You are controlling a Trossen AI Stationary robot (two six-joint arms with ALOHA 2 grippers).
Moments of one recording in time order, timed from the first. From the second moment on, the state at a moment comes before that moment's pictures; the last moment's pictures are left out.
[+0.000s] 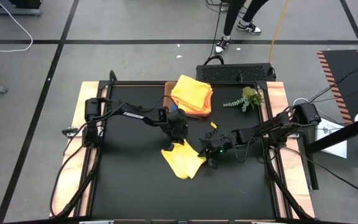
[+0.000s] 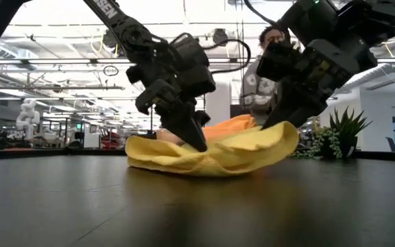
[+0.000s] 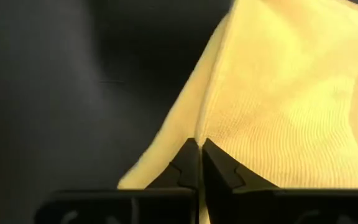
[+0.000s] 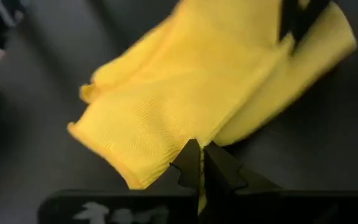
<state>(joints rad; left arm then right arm) 0.17 1.97 1.18 -0.21 0.48 0.42 0.16 1.55 0.56 0.29 -0.10 0.34</state>
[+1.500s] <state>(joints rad) 0.51 1.72 1.18 0.00 -0.02 0.37 -0.65 1.40 0.74 0.14 -0.06 -0.20</state>
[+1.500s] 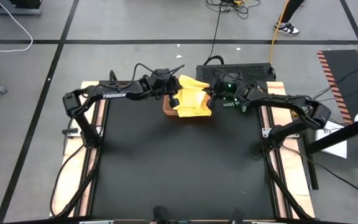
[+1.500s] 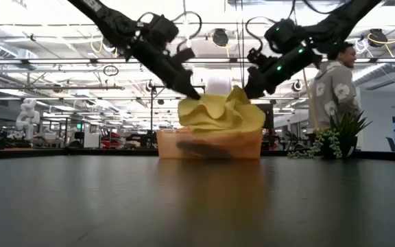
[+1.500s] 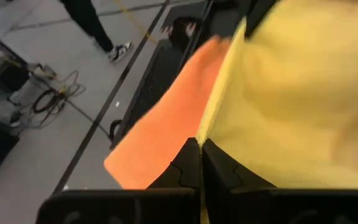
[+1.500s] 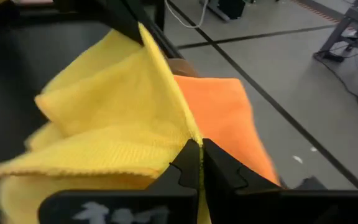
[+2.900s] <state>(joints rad) 0.57 1.70 1.20 0.00 -0.05 0.37 -0.73 1.33 0.85 -0.03 -0.04 -0.38</state>
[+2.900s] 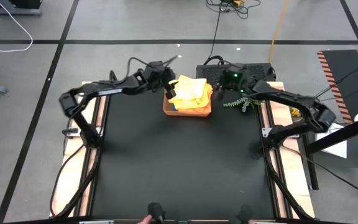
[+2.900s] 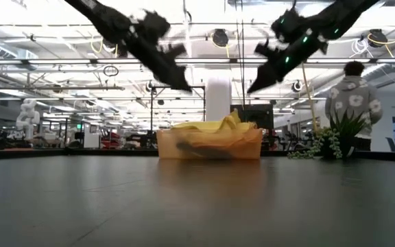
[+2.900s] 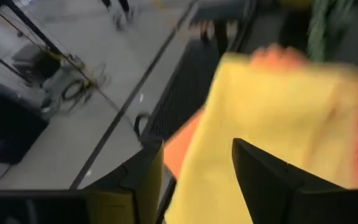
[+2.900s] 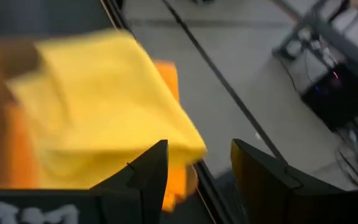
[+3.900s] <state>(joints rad) 0.22 0.60 0.39 0.28 0.00 0.01 -0.20 0.17 0.32 -0.14 0.11 -0.11</state>
